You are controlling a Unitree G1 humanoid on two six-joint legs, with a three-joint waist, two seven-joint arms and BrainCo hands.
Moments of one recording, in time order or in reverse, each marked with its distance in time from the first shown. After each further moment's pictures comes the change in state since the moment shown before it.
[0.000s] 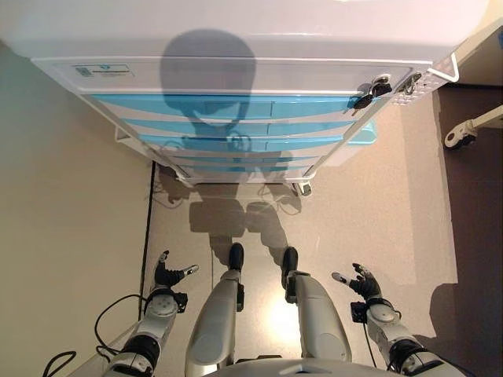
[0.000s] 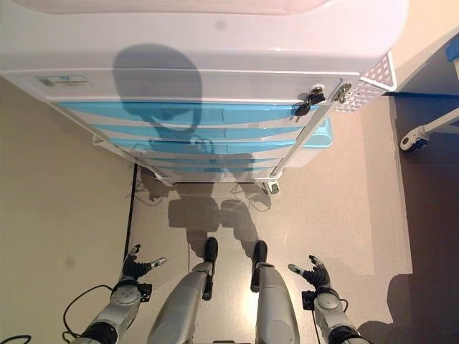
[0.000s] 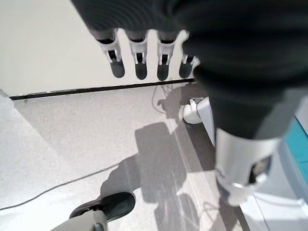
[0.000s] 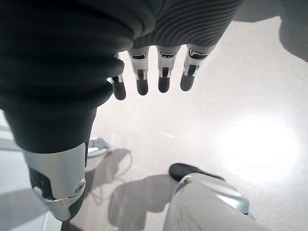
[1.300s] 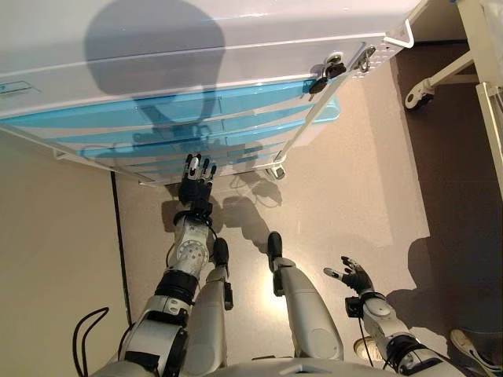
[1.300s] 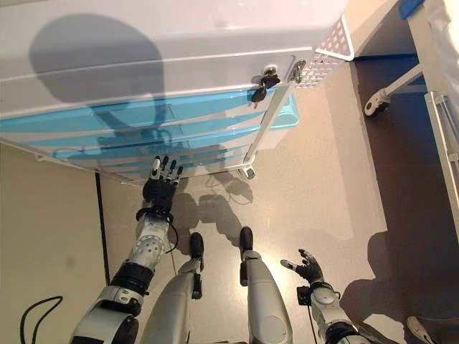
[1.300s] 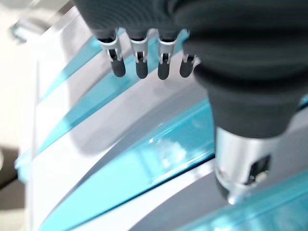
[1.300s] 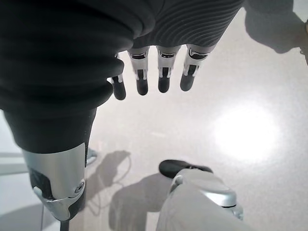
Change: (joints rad) left arm -0.289 -0.186 0.065 -0.389 -1.176 -0.135 -0.457; right arm -0.006 0.004 0.002 -0.069 -0.010 0.007 0.109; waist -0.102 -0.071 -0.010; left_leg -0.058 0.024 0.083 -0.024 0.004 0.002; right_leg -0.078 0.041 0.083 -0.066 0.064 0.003
